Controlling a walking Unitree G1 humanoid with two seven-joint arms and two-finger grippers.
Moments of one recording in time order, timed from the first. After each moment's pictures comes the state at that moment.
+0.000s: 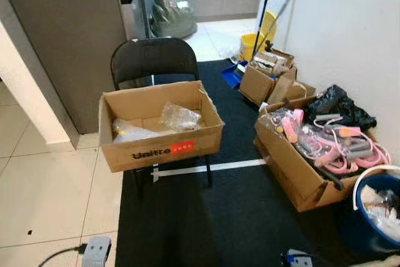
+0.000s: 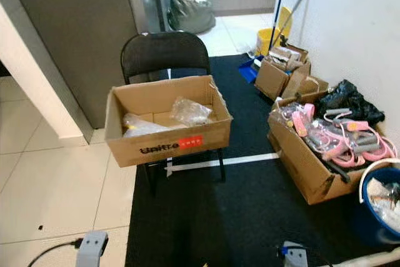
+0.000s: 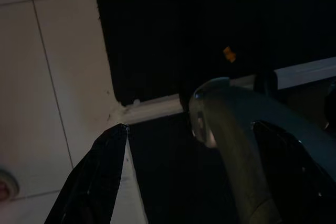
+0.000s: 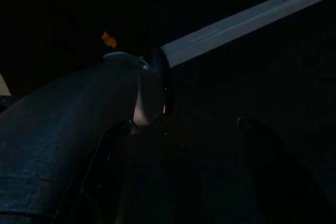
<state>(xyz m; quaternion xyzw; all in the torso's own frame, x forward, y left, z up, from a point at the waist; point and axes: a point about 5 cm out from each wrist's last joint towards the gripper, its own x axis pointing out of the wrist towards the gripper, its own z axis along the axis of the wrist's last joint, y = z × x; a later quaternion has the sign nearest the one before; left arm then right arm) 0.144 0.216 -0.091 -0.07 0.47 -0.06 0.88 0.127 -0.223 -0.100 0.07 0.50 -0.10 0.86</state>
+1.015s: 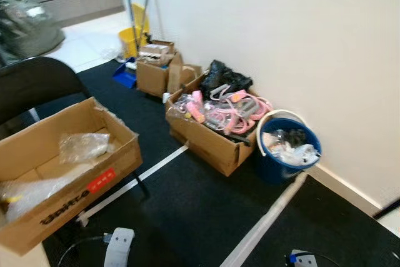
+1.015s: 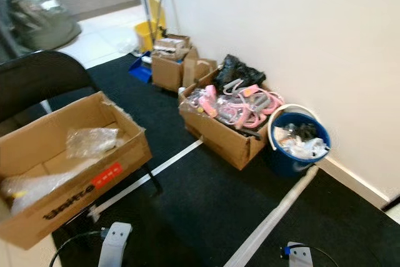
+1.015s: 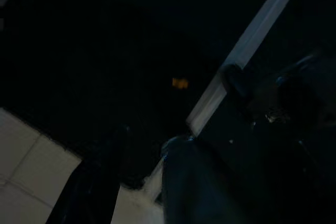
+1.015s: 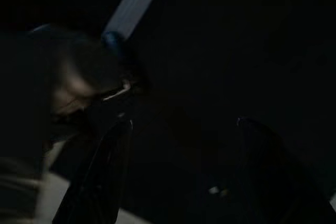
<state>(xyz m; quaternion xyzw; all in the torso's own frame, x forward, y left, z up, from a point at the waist) 0.158 0.184 -0.092 -0.03 0.48 -0.11 0.87 0.116 -0.223 -0.104 0.02 0.54 -0.09 0.84</state>
